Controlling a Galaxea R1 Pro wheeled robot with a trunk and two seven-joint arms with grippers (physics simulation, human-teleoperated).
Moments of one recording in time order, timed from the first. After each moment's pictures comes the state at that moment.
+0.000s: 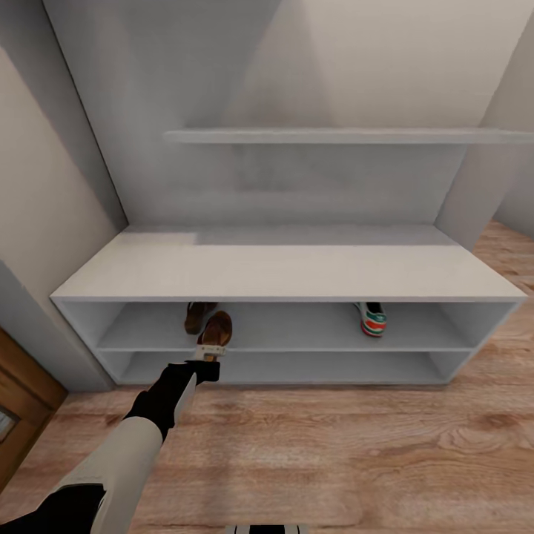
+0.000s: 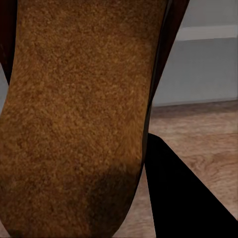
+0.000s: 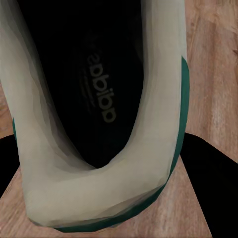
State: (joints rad) left arm -0.82 -0.10 0.08 -0.57 -0.15 0.44 -0.08; right arm -0.25 -0.33 -1.37 -0.91 0.23 0.10 0.10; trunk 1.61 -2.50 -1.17
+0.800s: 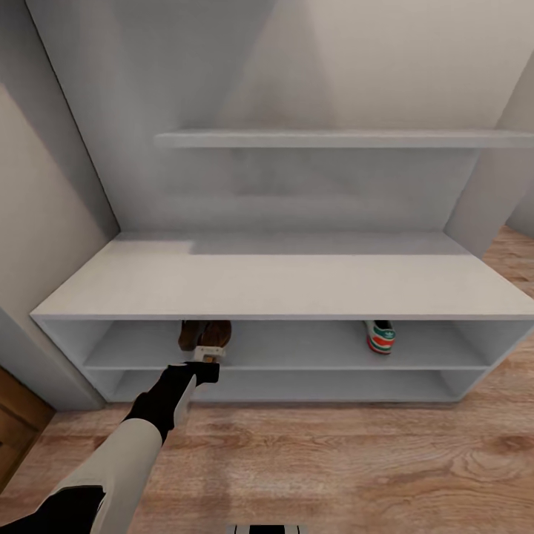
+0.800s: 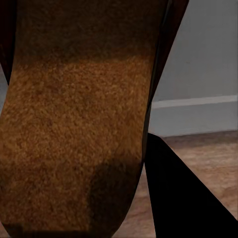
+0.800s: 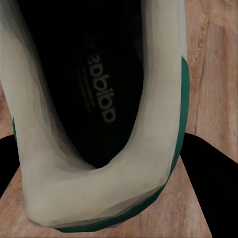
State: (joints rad) left arm -0.81 -0.10 0.08 -0.57 -0.15 0.43 -0.07; right arm -0.25 -0.33 -1.37 -0.91 0.23 0.10 0.10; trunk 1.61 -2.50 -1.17
